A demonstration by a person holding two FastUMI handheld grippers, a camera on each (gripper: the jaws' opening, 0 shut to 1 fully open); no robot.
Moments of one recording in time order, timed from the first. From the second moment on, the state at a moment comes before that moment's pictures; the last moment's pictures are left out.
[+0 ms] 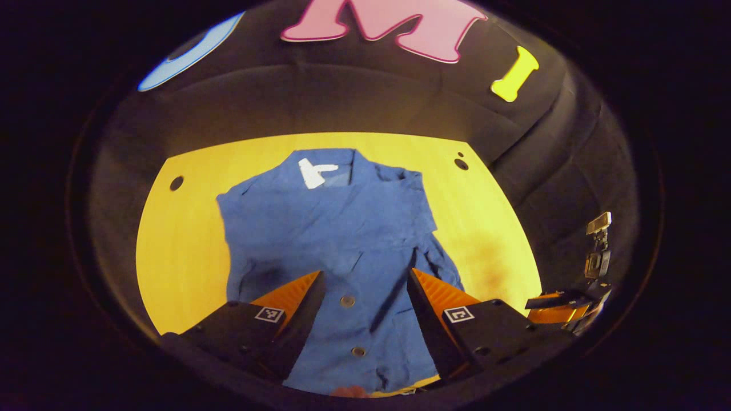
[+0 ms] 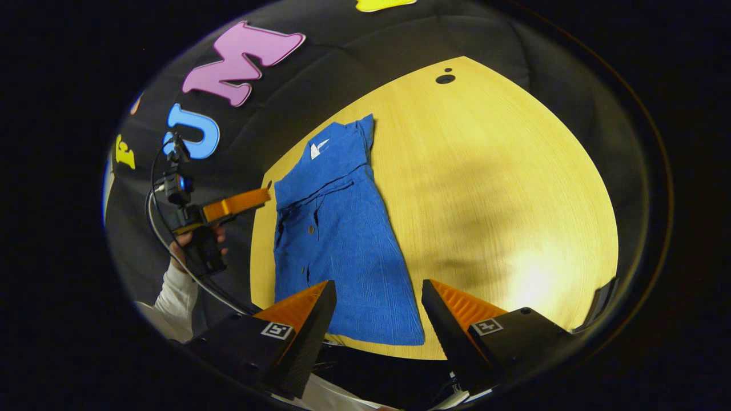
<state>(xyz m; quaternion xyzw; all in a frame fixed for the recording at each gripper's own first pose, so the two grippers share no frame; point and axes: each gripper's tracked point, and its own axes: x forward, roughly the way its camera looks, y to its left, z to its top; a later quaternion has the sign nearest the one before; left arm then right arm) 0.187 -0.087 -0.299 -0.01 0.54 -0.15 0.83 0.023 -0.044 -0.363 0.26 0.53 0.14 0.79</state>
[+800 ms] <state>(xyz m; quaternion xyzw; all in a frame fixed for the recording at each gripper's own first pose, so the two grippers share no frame) -0.032 0.112 -0.417 -0.01 0.72 -0.01 0.70 -0.065 -0.019 -0.443 0.07 0.67 0.08 0.74</state>
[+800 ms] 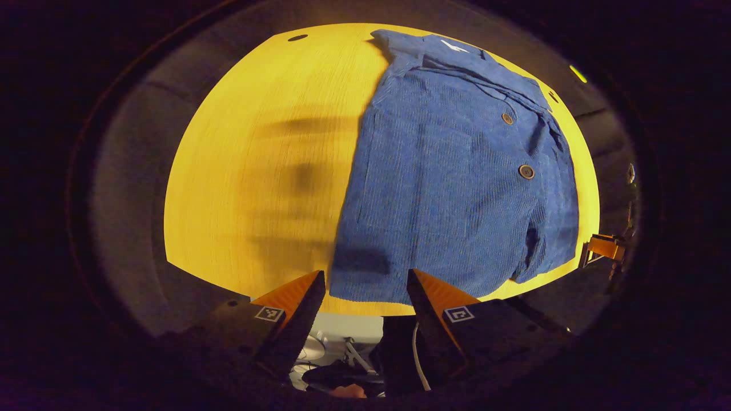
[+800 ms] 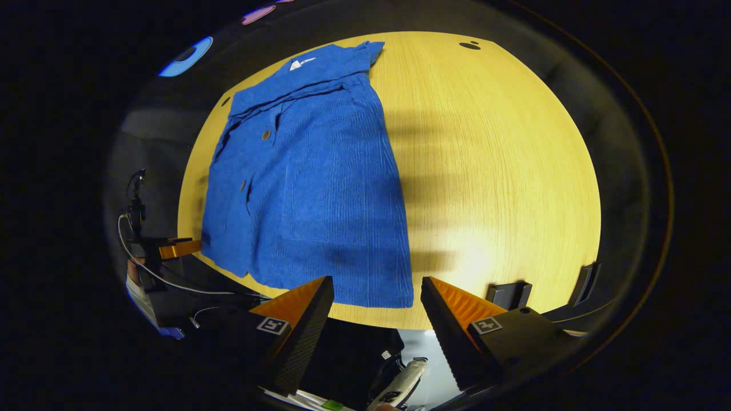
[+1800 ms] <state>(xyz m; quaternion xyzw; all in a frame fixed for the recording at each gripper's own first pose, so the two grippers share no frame) -0.031 0.110 -0.444 0.00 0.75 -0.01 0.66 -0.082 -0.019 -0.498 -0.01 0.72 0.03 0.69</state>
